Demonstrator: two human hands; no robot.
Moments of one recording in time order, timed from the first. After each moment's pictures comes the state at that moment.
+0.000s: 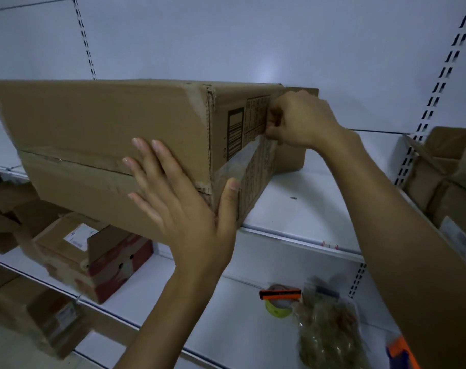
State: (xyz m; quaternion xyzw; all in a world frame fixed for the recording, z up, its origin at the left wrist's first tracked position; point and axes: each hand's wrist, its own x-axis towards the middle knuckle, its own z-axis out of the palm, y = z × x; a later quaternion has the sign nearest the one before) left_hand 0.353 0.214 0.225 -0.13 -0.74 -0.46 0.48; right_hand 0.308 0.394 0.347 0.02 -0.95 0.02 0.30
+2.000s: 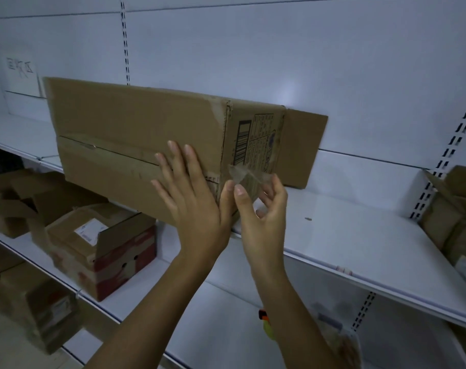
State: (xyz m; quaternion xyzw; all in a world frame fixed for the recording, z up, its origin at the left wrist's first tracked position) left_hand 0.296 0.201 0.214 -0.13 -0.76 -0.40 0.51; right_hand 0.345 0.271 0.220 -0.02 -0.67 0.65 0.36
